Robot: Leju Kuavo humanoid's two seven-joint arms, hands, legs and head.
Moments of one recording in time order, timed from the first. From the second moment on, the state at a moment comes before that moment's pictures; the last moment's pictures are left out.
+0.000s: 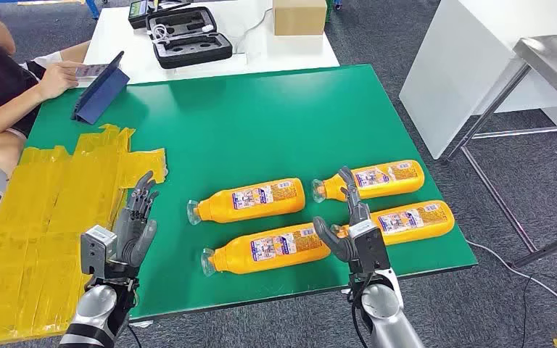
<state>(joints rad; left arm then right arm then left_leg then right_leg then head) -0.14 0.00 -0.13 -1.25 0.03 0.07 -0.46 -0.09 0.03 0.30 -1.38 0.11 -0.22 -0.45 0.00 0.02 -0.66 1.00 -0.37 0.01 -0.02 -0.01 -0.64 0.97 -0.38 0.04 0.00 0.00</state>
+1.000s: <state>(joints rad) -0.14 0.00 -0.13 -1.25 0.03 0.07 -0.46 -0.09 0.03 0.30 -1.38 0.11 -0.22 -0.45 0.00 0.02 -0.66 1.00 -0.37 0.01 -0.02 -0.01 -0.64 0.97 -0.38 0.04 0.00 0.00</state>
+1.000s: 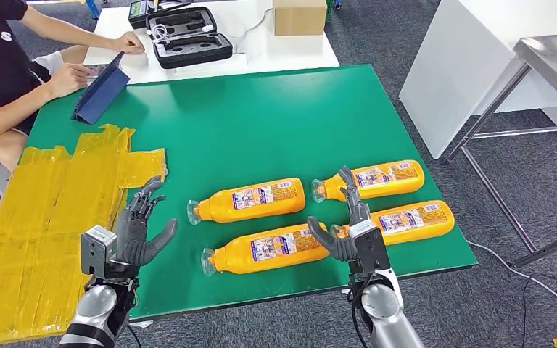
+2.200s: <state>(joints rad) -0.06 -0.01 -0.21 -1.59 -0.11 0.39 -0.54 -0.08 0.05 0.32 -1.64 0.01 -0.35 -0.51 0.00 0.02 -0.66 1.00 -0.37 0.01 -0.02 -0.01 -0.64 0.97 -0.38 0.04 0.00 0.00</state>
